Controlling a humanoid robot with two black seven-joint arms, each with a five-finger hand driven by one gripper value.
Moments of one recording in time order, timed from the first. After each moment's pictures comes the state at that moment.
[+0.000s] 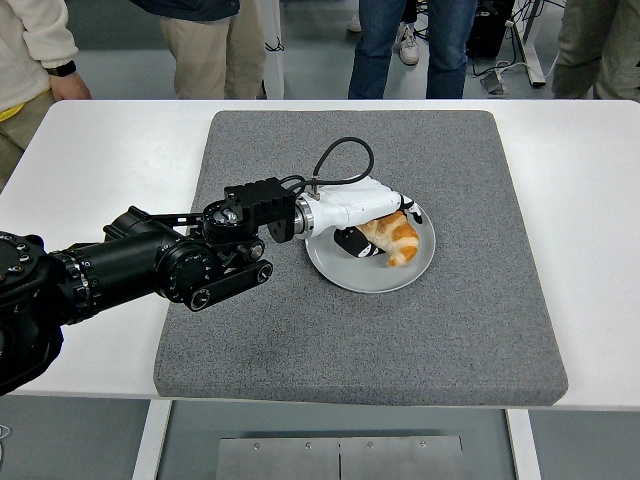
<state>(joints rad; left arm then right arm) -1.18 0.01 0.10 -0.76 1.41 0.21 -0.27 -0.14 0.00 0.01 0.13 -0.10 0.02 0.41</state>
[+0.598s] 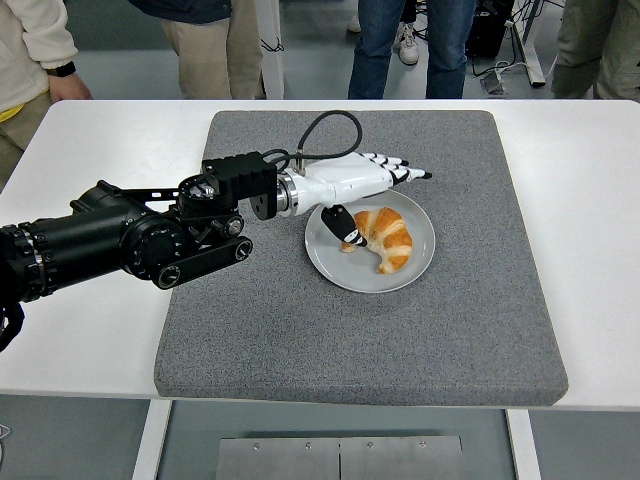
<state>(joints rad) -1.26 0.14 0.09 -0.93 1.36 0.18 -0.26 -0.14 0.00 0.01 0.13 -0.10 0.02 0.41</state>
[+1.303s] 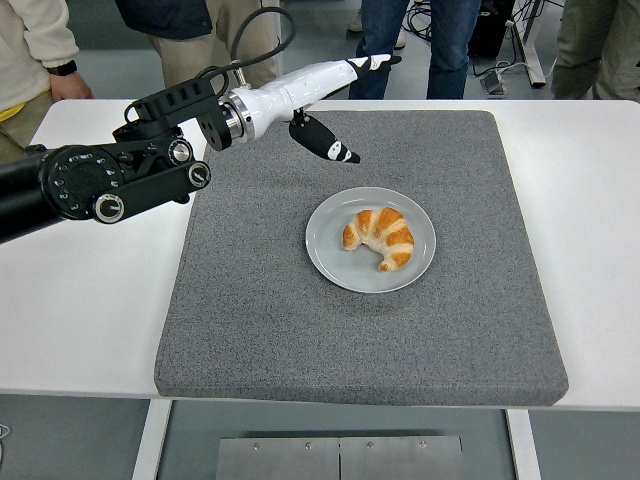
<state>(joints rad) -1.36 0.32 -0.02 -1.03 0.97 0.18 -0.26 -0.14 0.00 0.01 0.13 -0.10 0.02 0.41</state>
